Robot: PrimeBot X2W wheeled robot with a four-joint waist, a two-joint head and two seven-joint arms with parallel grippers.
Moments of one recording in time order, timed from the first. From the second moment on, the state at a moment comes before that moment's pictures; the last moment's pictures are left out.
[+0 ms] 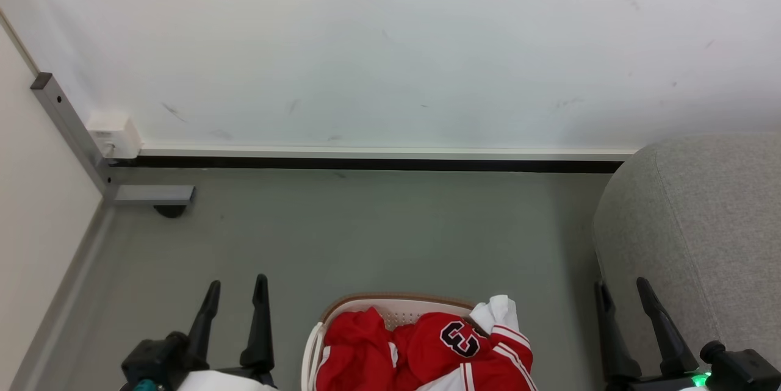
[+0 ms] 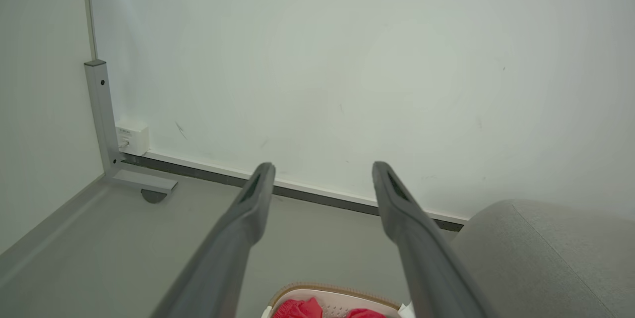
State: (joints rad) left arm -0.02 0.05 -0.10 0.09 -0.30 0.03 -0.20; right arm 0.01 -0.04 0.13 0.08 0.43 0.13 -0.20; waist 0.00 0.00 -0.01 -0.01
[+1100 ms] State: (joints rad) left arm -0.01 0.05 -0.12 0.06 -0.07 0.03 -0.26; right arm 0.02 -0.05 0.16 0.07 0.25 0.13 -0.26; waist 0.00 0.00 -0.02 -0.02
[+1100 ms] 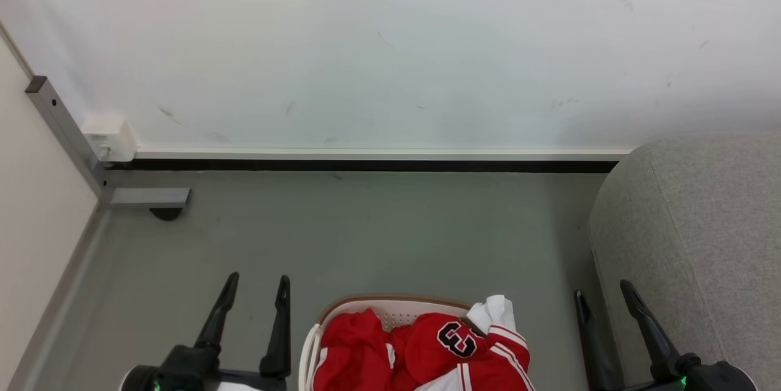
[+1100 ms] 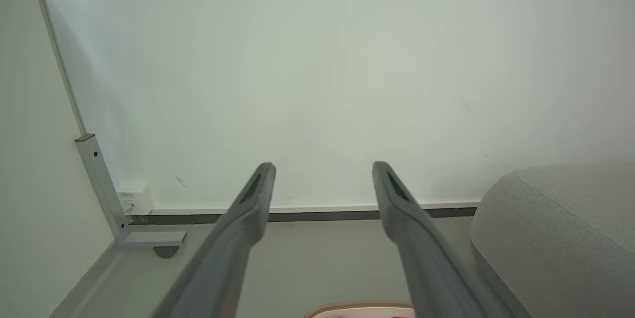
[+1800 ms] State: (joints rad) left arm -0.01 0.05 -0.13 0.08 -0.08 0.02 -0.26; right arm 0.02 -0.05 0.13 0.07 0.26 0.13 -0.26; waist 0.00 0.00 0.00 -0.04
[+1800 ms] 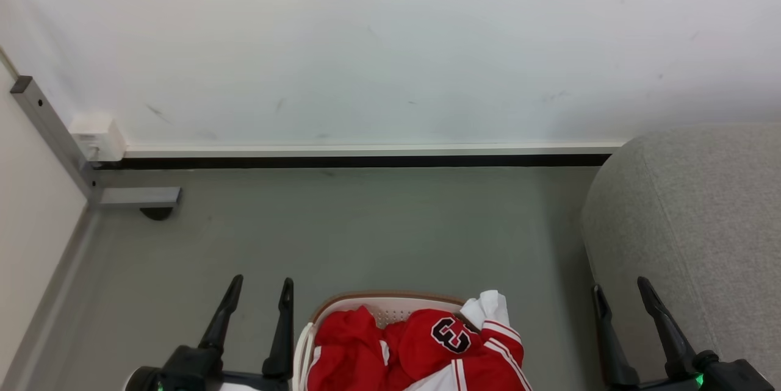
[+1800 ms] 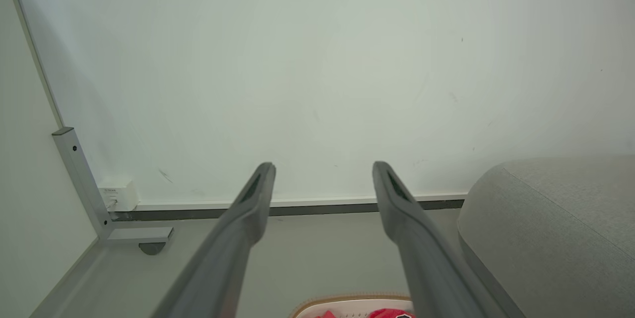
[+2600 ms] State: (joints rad) left arm -0.32 0.11 -0.20 0.40 -0.10 -0.08 -0.14; right arm -0.11 -0.05 0.10 0.00 0.30 0.13 -0.26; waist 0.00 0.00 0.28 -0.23
